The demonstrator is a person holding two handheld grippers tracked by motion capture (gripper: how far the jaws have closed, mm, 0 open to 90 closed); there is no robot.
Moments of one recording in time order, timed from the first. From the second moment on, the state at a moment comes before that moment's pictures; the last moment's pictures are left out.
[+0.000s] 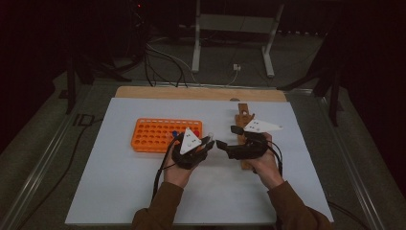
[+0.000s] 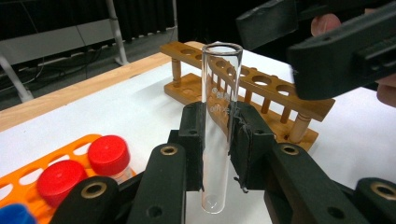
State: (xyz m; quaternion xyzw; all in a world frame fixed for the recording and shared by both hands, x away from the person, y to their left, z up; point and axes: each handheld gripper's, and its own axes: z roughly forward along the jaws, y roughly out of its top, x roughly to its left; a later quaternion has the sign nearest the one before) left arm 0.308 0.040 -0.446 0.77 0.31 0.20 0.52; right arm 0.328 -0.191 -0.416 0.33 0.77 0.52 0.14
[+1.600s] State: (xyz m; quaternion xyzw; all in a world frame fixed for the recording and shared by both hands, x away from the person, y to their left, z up) left arm 0.307 0.133 -0.433 0.74 0.37 0.21 0.53; right arm 0.318 -0.231 -0.428 0.37 0.76 0.50 0.18
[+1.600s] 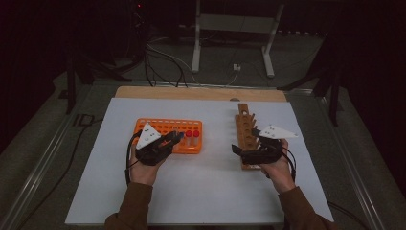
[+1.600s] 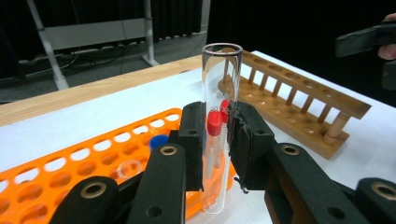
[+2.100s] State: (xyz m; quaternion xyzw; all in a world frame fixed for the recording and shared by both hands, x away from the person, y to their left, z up) left arm 0.314 0.156 -0.445 0.73 0.39 0.23 0.51; right arm 0.318 -0.249 -0.429 0.39 0.75 0.50 0.19
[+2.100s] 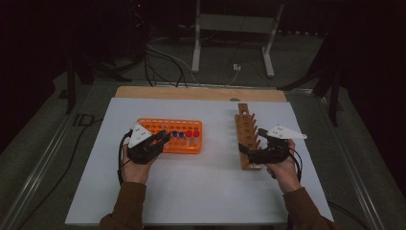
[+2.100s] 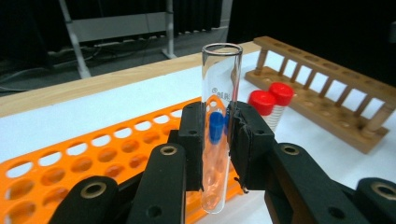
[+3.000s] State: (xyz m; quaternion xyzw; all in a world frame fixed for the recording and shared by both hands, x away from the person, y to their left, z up) left arm 0.332 0.161 -0.467 0.71 0.43 0.26 0.49; right arm 0.317 -0.254 -0.430 0.39 0.75 0.50 0.19
